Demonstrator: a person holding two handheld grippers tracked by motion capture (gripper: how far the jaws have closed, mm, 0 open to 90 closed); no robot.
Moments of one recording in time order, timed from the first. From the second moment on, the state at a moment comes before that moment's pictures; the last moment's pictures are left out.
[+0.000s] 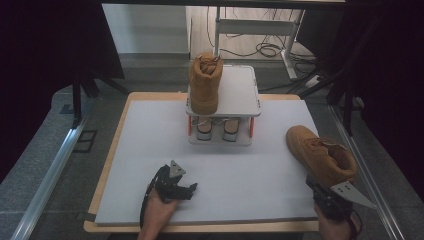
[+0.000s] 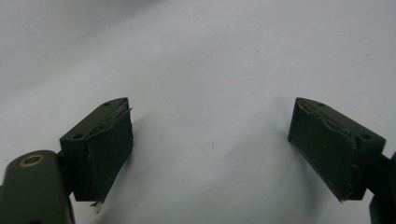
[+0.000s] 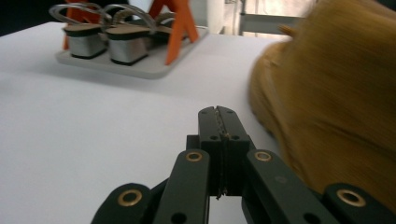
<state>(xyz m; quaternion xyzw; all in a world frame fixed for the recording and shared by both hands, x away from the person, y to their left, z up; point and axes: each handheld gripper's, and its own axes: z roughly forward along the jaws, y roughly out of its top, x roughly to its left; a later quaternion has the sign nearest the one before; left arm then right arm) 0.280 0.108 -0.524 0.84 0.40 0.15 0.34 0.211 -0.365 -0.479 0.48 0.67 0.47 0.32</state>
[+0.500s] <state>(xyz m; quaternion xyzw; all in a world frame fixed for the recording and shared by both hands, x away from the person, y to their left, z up) 0.280 0.107 -0.524 0.83 0.40 0.15 0.34 0.180 -0.418 -0.490 0.53 0.64 0.43 0.35</state>
